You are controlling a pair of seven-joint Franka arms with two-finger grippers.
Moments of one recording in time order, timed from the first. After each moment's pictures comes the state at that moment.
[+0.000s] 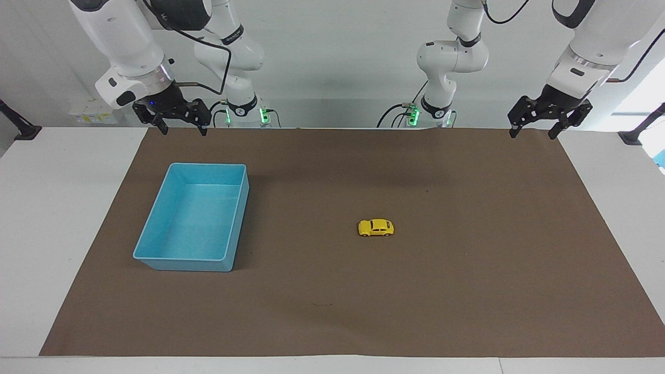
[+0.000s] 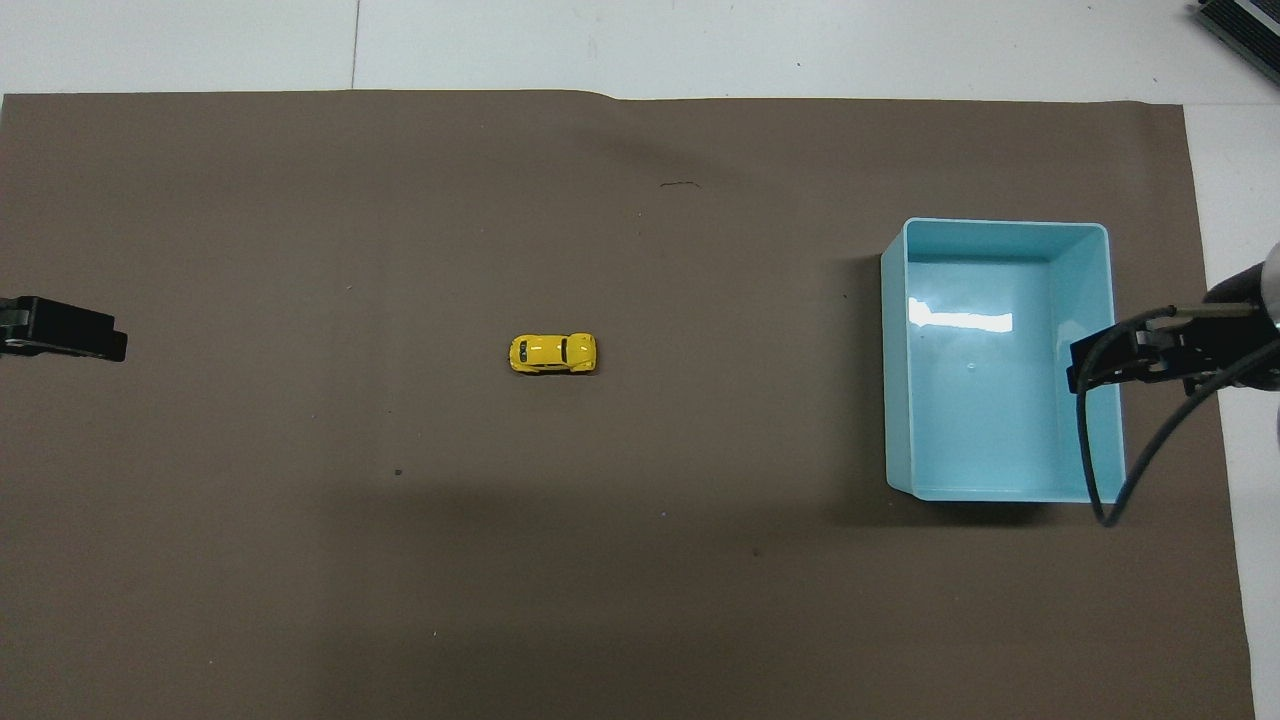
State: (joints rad) left arm -0.08 -0.05 0.05 -1.59 -0.02 1.55 0.06; right arm -0.18 0.00 0.20 -1.57 0.00 1.43 0.07
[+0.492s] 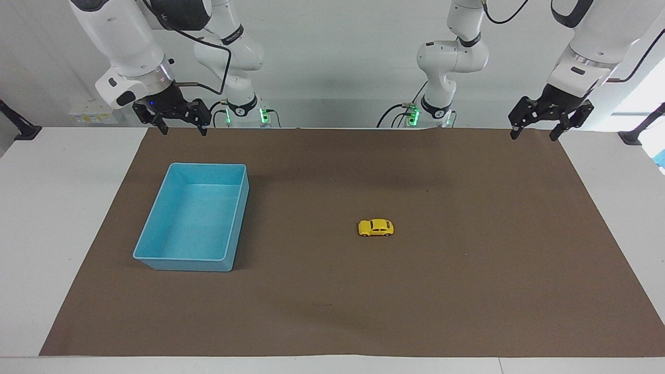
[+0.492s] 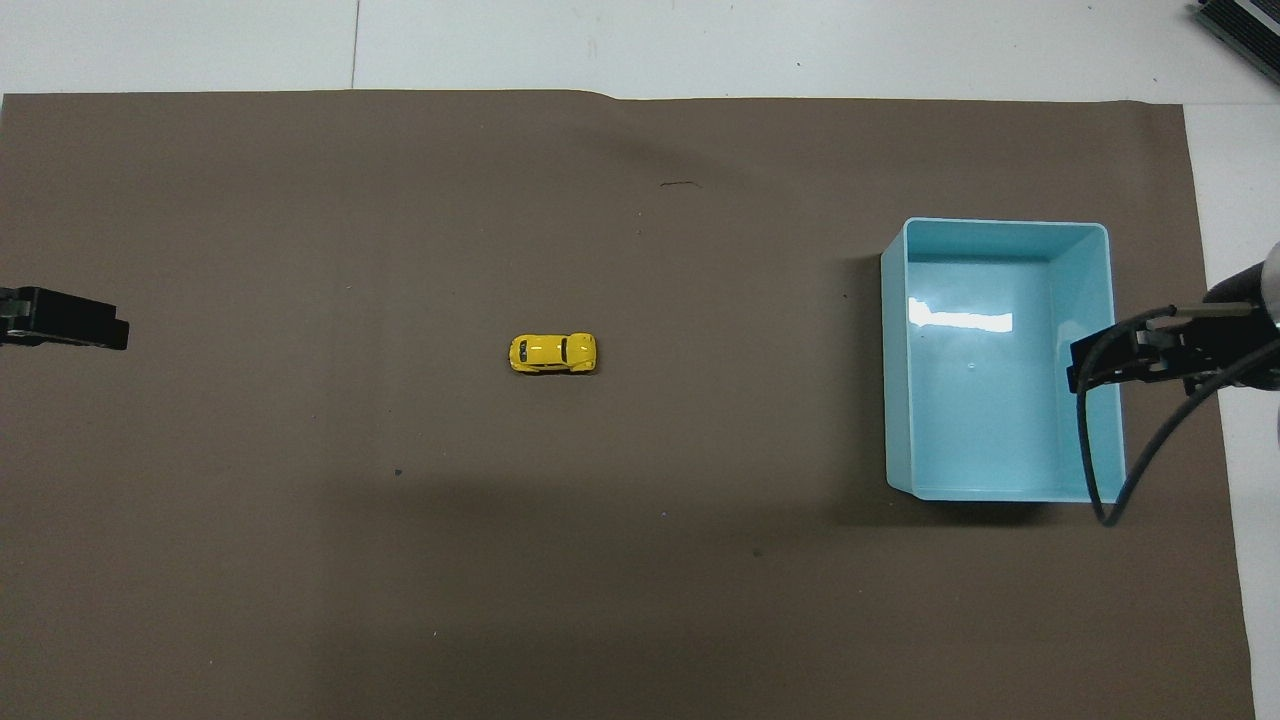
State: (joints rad) left arm -0.08 -0.05 0.05 -1.59 -0.02 1.57 0.06; right arm -0.18 0.00 0.20 -1.57 0.00 1.43 0.07
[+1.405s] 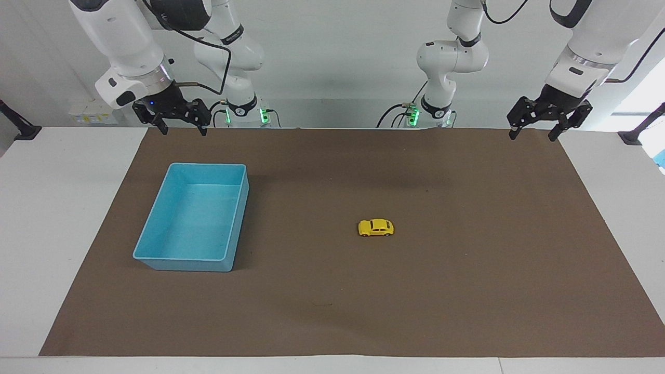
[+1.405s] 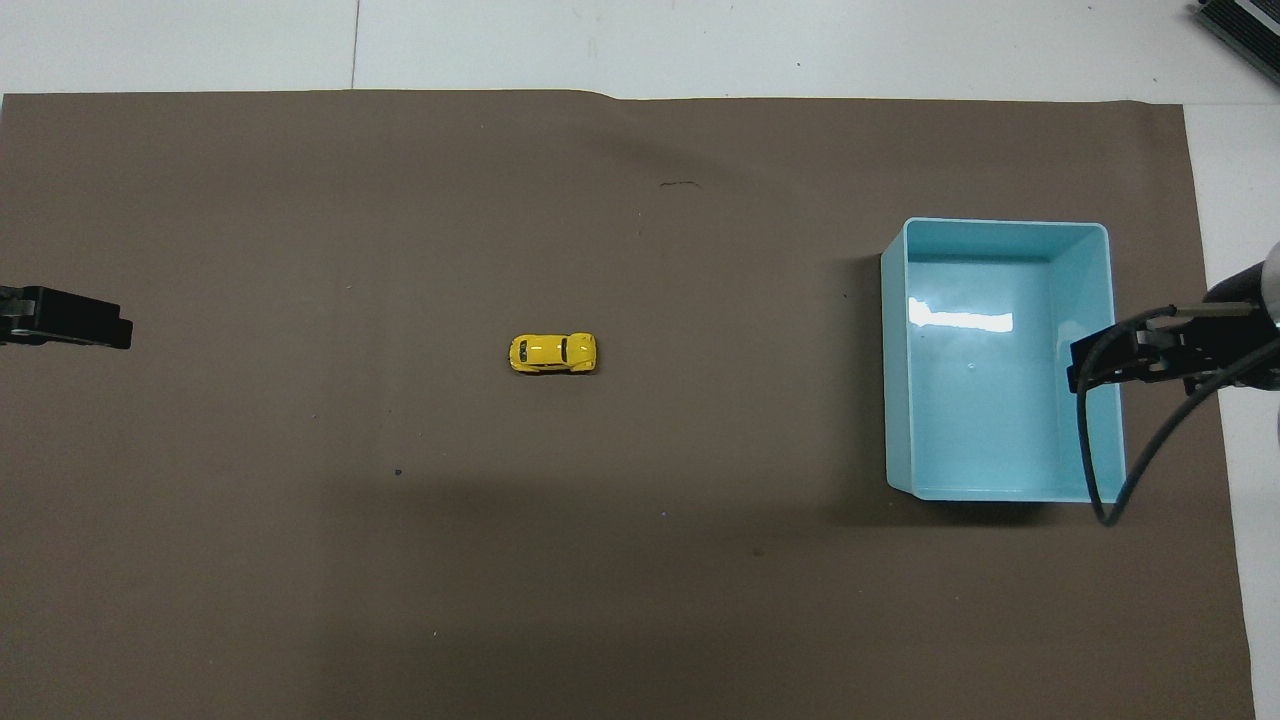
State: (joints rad) left arm -0.08 -0.05 0.04 -1.59 -0.02 1.57 0.06; right arm -0.18 0.00 0.20 -1.57 0.00 1.43 0.07
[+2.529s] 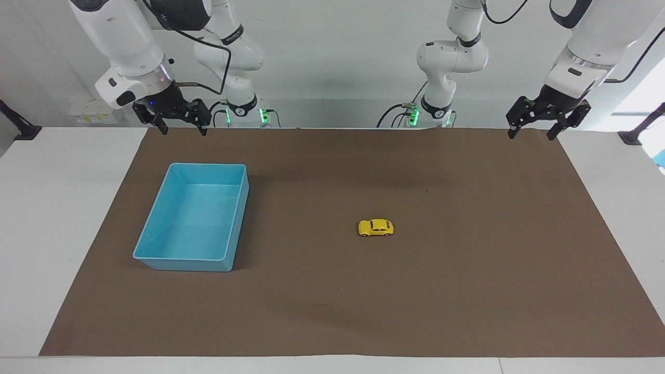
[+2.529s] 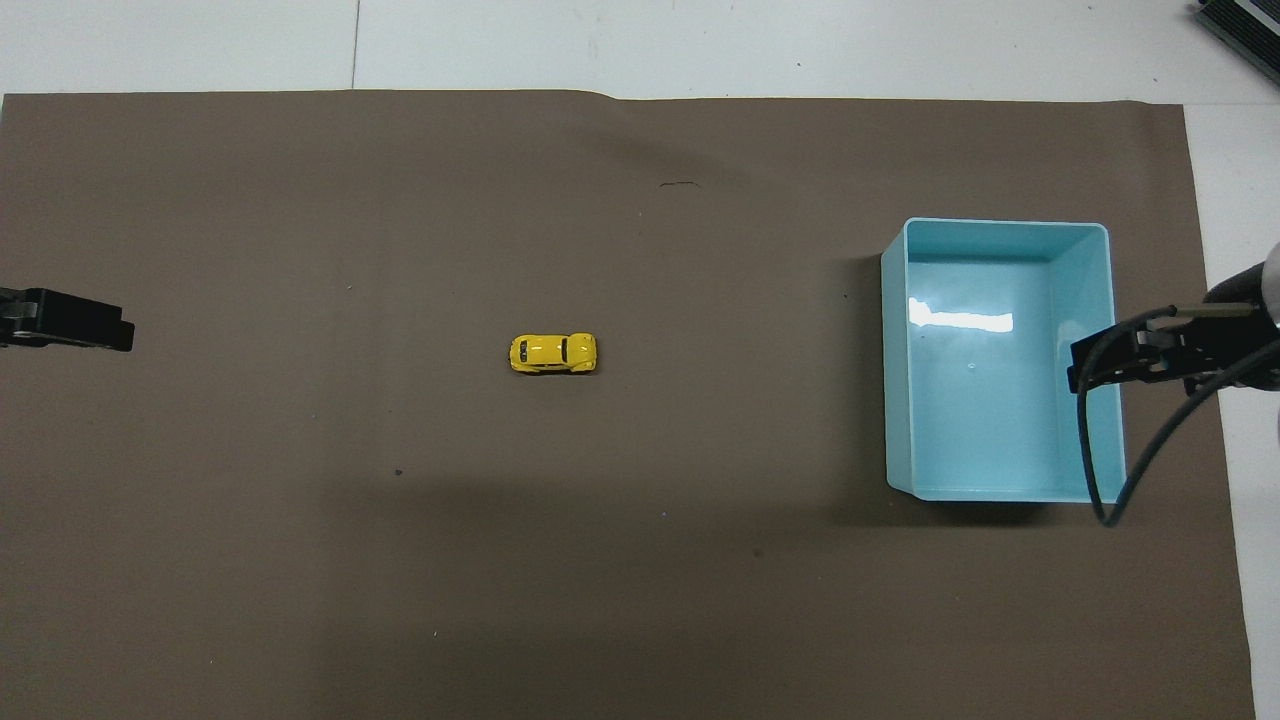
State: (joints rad) left arm -0.08 -0.05 0.04 -1.59 -0.02 1.56 0.06; right arm -0.18 0.00 0.20 -1.57 0.00 1.43 0.07
